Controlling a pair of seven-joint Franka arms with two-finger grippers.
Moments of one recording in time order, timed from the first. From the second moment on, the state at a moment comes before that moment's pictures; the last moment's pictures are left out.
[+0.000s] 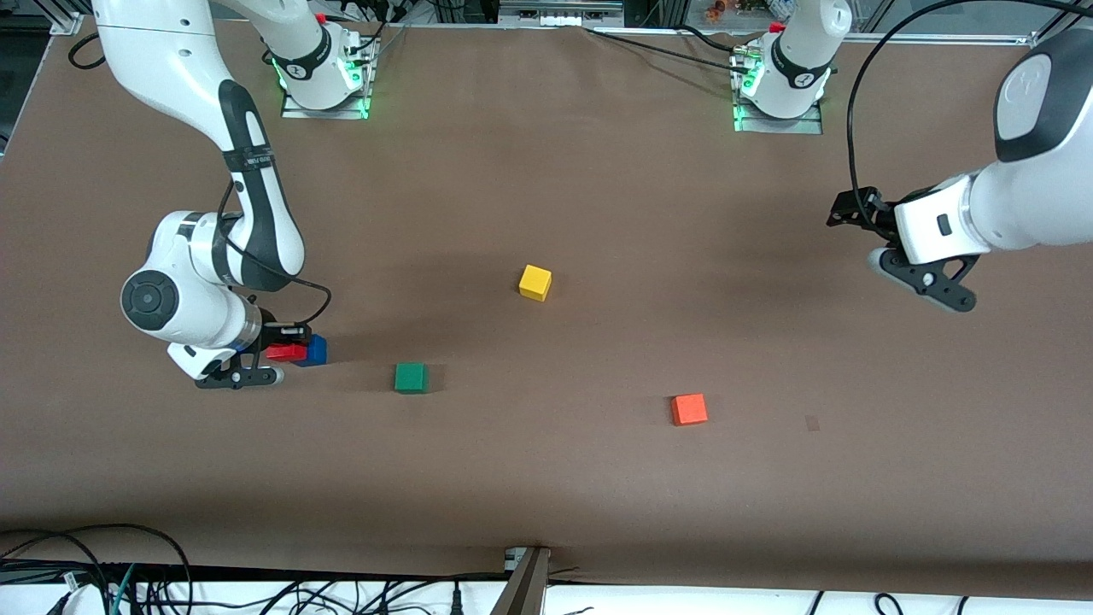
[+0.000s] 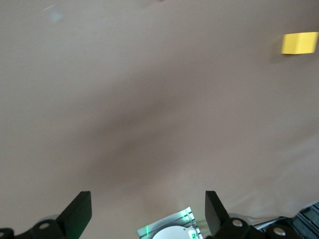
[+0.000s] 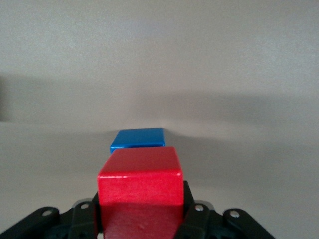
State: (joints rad) left arm -0.06 0.18 -0.03 -1.56 -0.09 1.44 0.28; right arm 0.45 0.58 -0.39 -1.77 0.25 2.19 -0.13
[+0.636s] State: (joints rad) left arm -0.09 0.03 0.01 -1.70 0.03 1.67 0.03; right arm 0.47 0.57 -0.39 -1.80 0.25 2.24 -0.13
